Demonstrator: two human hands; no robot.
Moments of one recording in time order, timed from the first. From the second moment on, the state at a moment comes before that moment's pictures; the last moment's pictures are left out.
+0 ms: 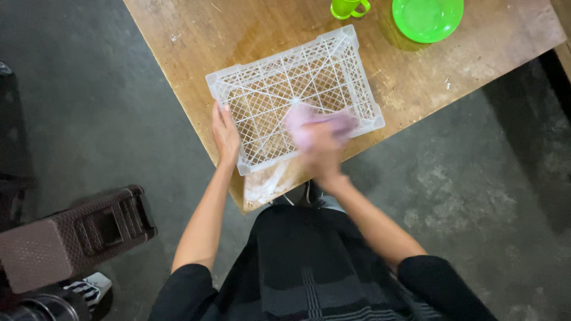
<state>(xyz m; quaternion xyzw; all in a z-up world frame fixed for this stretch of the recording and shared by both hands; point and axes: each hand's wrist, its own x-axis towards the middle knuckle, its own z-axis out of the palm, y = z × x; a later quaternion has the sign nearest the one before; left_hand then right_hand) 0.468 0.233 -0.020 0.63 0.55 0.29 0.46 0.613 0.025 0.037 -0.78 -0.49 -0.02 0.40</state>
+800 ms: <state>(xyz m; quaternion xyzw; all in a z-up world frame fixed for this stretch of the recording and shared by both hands) 0.558 0.092 0.076 0.80 0.19 0.24 0.52 0.725 0.074 0.063 -0.63 -0.35 0.21 0.66</state>
